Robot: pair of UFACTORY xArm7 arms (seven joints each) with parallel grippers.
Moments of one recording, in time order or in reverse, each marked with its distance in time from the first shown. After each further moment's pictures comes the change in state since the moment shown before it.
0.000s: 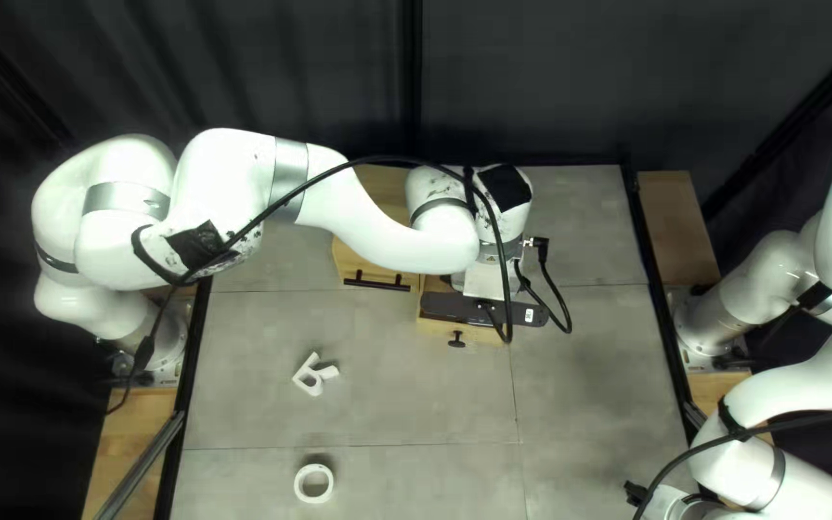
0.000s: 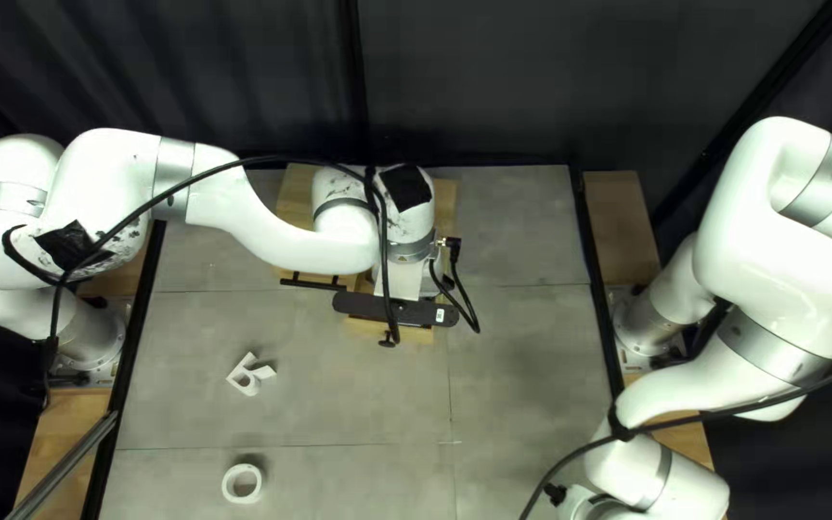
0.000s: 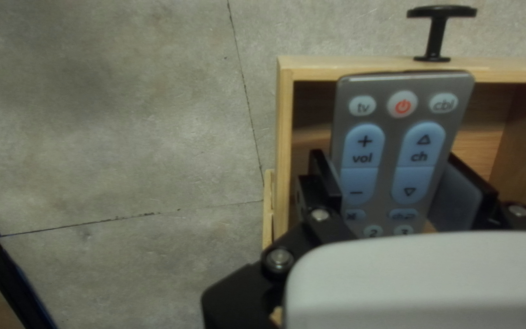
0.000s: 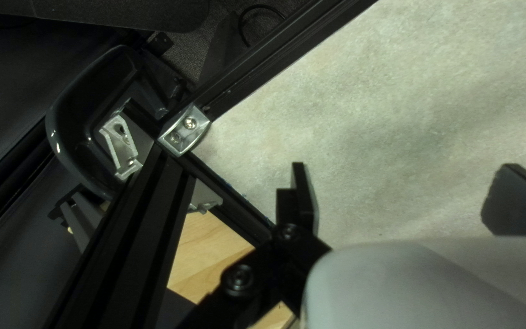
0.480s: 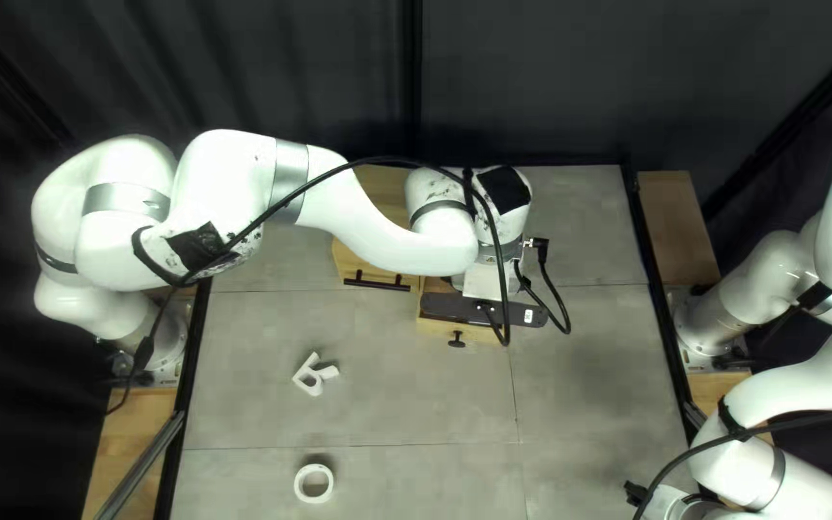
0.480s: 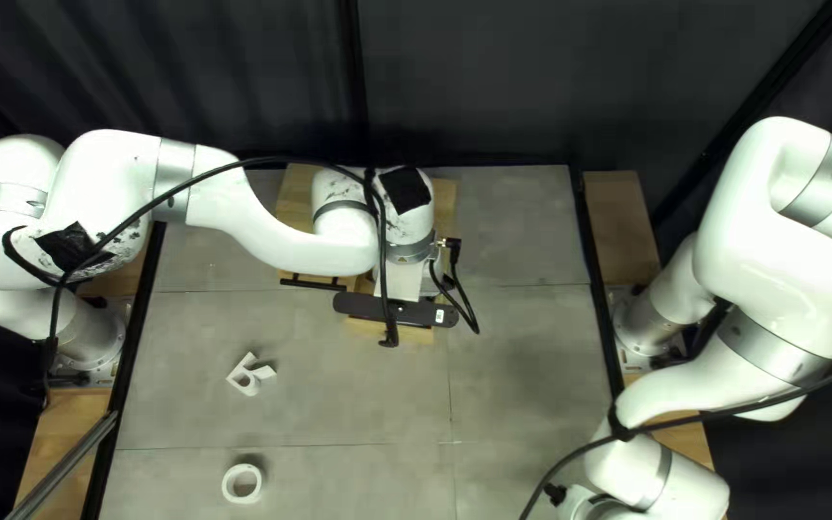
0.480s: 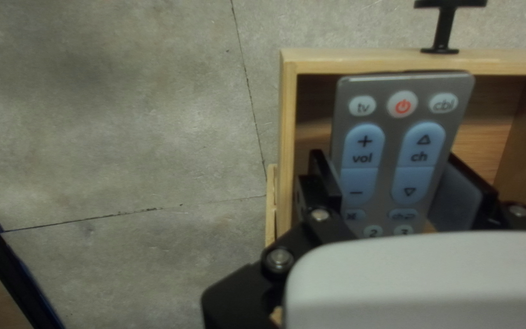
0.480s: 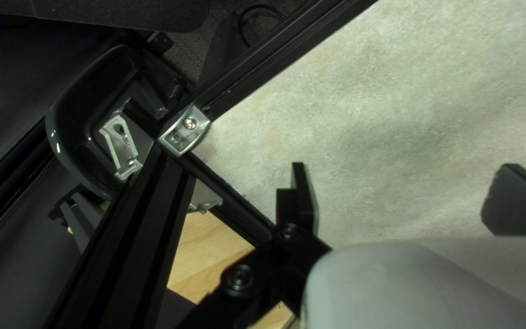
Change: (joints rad) left arm 0.002 0.006 0.001 -0.003 0.007 -0.010 0.014; right arm 0.000 0.000 0.000 0.000 0.000 0.000 0.000
